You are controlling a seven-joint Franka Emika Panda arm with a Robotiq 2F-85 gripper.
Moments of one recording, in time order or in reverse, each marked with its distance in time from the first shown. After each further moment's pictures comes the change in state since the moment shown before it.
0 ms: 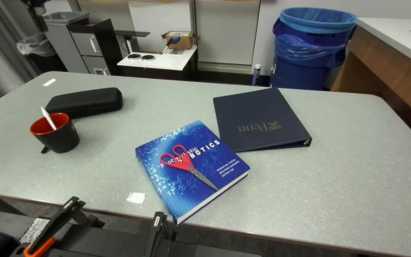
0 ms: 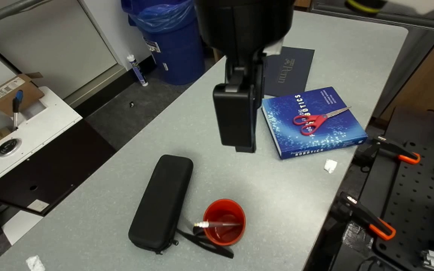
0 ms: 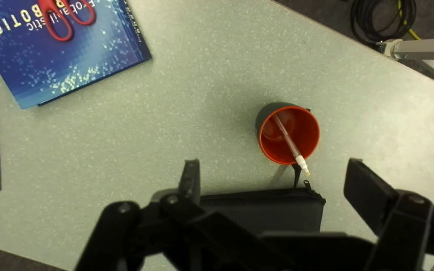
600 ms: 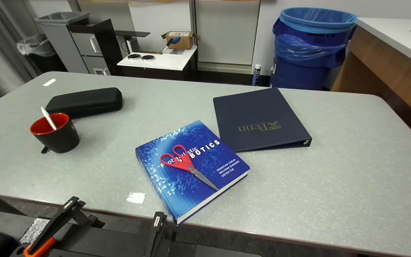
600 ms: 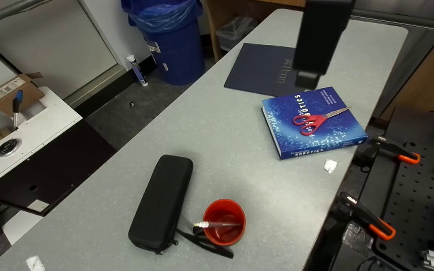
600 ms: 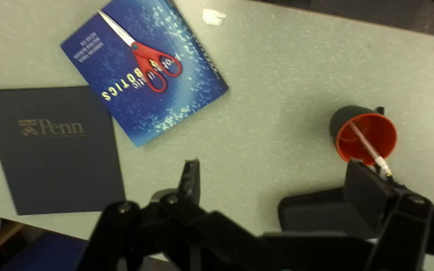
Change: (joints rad) arm -0.098 -0.284 0.016 -0.128 -0.114 -0.092 0.160
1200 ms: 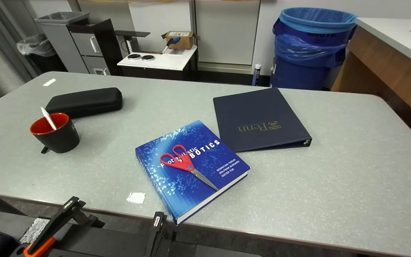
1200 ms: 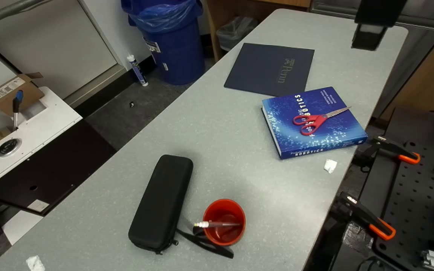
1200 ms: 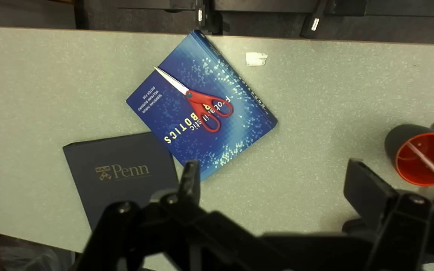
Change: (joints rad) arm -0.089 -0.142 0.017 -0.009 -0.072 -0.194 0.080
